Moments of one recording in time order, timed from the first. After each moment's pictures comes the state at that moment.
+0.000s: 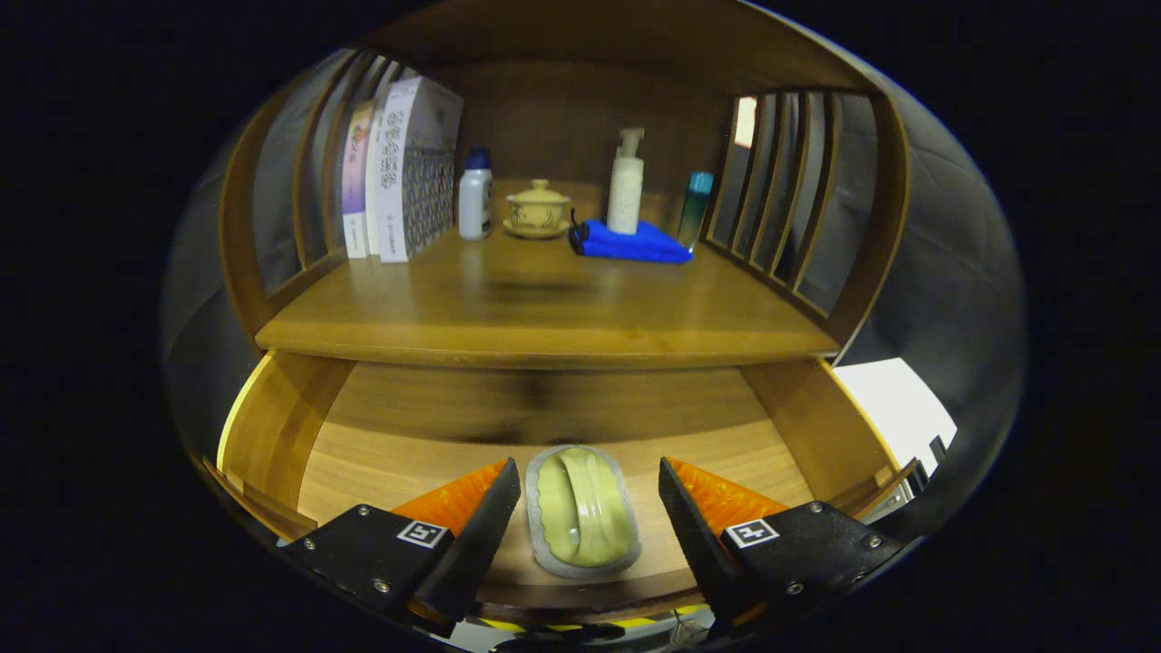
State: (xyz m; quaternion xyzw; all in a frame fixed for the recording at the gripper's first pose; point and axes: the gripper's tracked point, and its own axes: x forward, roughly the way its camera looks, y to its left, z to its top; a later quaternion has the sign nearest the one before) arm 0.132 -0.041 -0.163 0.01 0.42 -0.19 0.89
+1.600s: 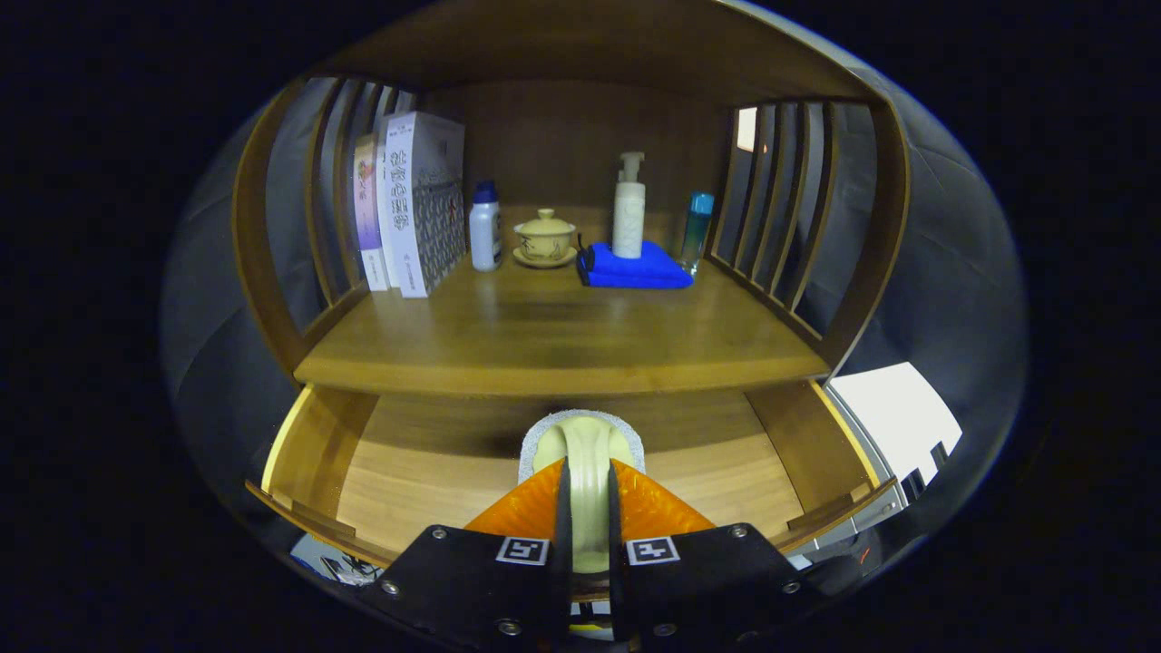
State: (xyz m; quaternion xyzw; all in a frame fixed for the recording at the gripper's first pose) arm 0.140 -0.035 -0.093 0.01 0.36 -0.17 0.92
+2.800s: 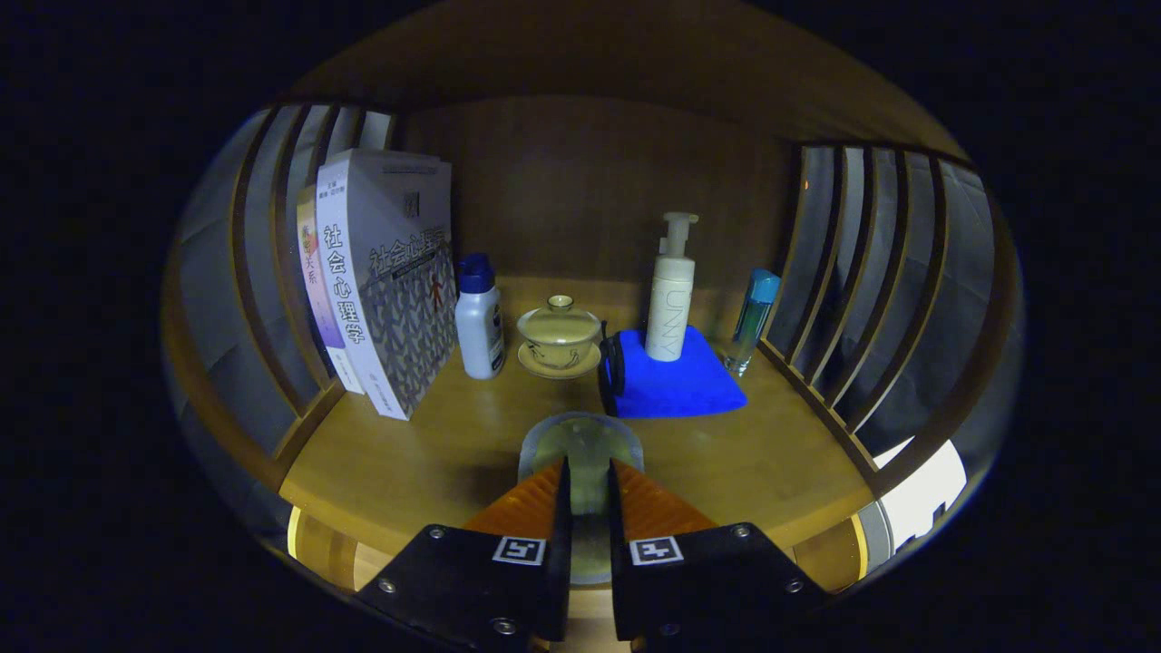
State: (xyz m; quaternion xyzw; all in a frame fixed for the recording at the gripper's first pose) arm 0.293 -0.076 -0.071 0.00 0.32 -0.15 0.93
